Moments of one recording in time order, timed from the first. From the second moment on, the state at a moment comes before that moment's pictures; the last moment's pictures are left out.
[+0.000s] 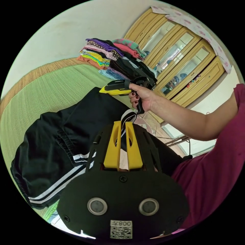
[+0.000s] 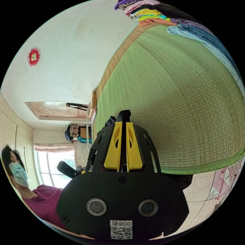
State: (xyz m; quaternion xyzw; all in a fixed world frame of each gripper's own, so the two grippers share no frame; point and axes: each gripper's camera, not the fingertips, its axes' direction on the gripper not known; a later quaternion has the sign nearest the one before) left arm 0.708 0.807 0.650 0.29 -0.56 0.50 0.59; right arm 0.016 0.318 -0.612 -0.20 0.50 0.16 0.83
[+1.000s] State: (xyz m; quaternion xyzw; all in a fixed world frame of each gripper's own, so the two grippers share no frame) left arm 0.332 1.130 0.159 0.62 -0.22 0.41 0.64; right arm 0.008 0.348 -0.097 -0.39 0.45 0.08 0.80
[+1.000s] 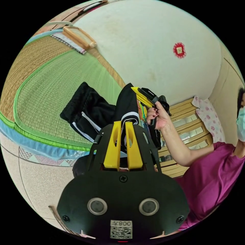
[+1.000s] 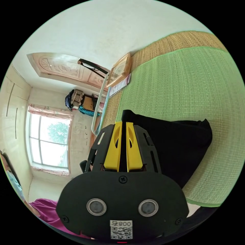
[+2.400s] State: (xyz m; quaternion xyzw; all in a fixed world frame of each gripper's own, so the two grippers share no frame) left arm 0.101 1.197 0.035 0.69 -0.13 0.37 0.61; right arm -0.019 0.309 0.214 -0.56 0.40 0.04 0.73
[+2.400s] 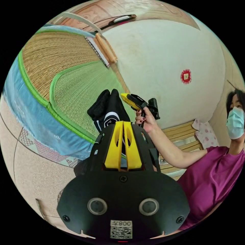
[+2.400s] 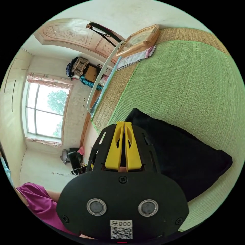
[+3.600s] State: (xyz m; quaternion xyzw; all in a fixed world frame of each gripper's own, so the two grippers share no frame) left arm 0.234 1.117 0.113 0.68 -0.37 0.24 0.59; right arm -0.040 0.264 0.126 -0.57 0.53 -0.04 0.63
